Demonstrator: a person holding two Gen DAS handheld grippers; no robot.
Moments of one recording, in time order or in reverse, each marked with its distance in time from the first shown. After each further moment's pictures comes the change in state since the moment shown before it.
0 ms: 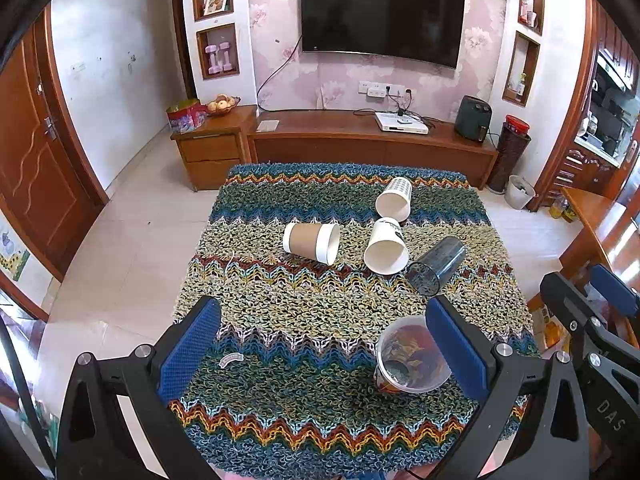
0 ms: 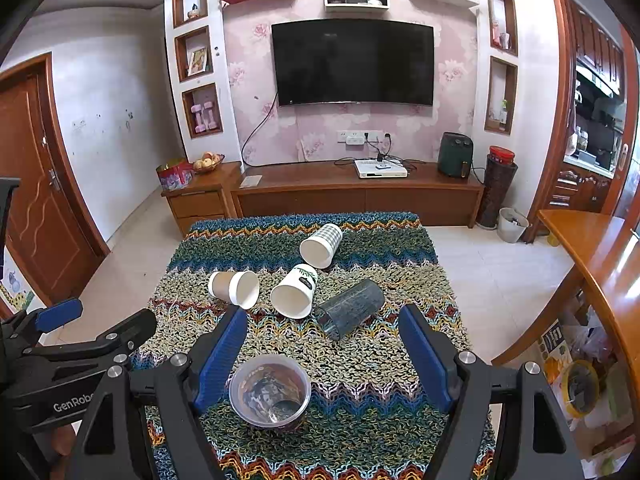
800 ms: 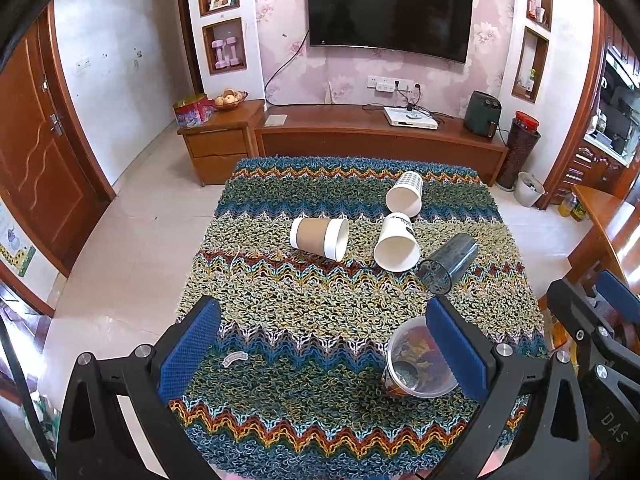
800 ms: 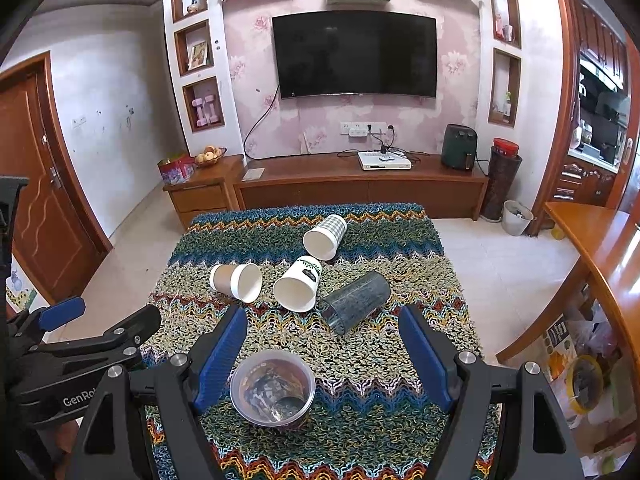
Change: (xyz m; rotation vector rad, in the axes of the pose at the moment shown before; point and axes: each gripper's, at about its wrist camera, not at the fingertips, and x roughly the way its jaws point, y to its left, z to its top) left arm 0.016 -0.001 -0.005 -0.002 0.013 0.033; right arm 0.012 -0.001 -0.003 0.006 0.024 0.012
